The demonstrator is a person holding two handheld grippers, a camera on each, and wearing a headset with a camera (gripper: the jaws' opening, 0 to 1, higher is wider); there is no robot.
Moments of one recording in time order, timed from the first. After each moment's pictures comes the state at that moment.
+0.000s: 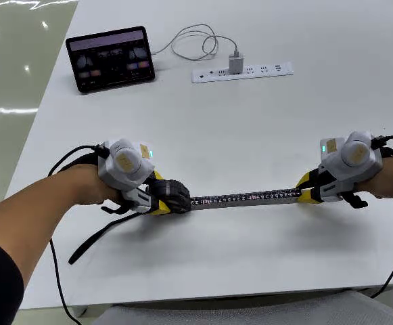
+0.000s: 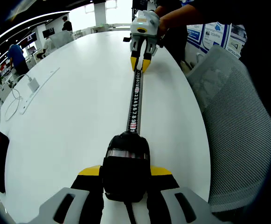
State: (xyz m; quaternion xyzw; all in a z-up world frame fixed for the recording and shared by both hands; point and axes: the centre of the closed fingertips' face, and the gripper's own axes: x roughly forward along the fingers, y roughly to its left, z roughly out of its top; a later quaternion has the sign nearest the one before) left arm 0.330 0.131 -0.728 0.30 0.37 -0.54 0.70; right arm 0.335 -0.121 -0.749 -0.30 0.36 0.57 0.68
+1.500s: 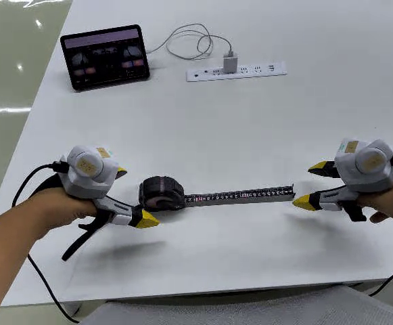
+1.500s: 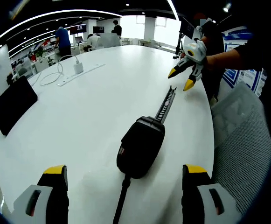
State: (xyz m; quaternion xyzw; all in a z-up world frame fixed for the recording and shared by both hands) left arm 0.330 0.180 -0.715 0.15 0.36 -0.39 0.83; right arm 0.331 -0.147 -0.726 -0.20 0.35 0.43 0.81
